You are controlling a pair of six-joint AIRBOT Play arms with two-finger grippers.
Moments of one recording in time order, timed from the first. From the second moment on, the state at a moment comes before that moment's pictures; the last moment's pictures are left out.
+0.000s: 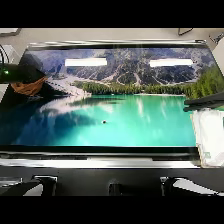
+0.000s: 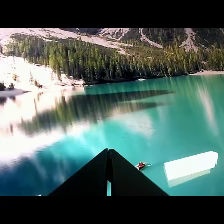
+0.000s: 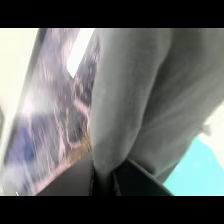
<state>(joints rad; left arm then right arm) 0.01 -1.18 1.58 1.13 -1.27 -1.47 -1.01 -1.42 1.76 -0.72 1.49 1.73</state>
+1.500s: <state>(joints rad) -0.04 -1.18 1.59 1.12 -1.26 -1.45 -1.12 -1.23 1.09 -1.50 1.48 1.76</state>
